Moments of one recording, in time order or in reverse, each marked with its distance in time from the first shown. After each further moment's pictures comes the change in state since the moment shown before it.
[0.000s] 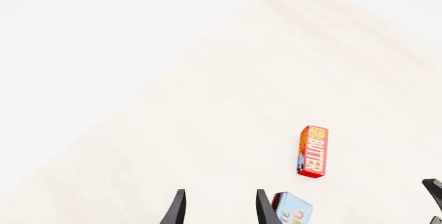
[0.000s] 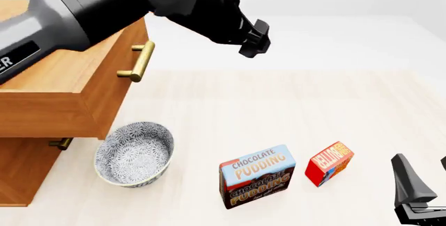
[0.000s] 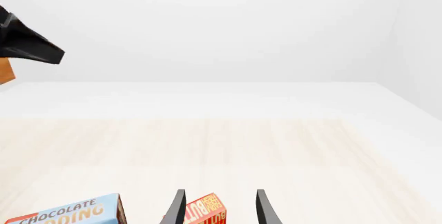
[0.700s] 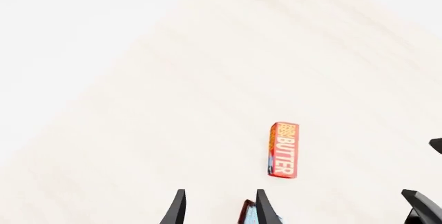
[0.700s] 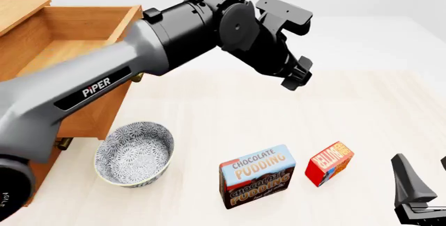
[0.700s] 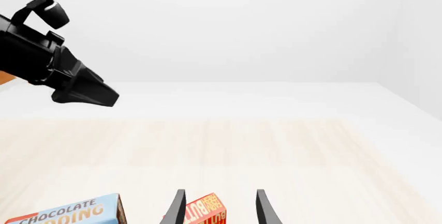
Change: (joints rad) left arm -0.121 0.197 -0.112 0.004 -0.037; right arm 0.000 0.000 0.000 0.000 0.000
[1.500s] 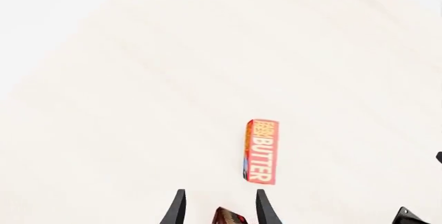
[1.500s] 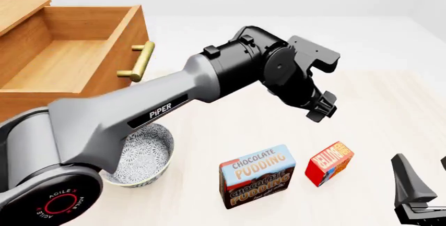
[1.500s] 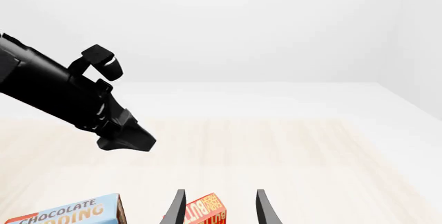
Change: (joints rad) left arm -0.081 0.173 -0.082 0.006 -0.071; right arm 0.000 0.000 0.000 0.000 0.000
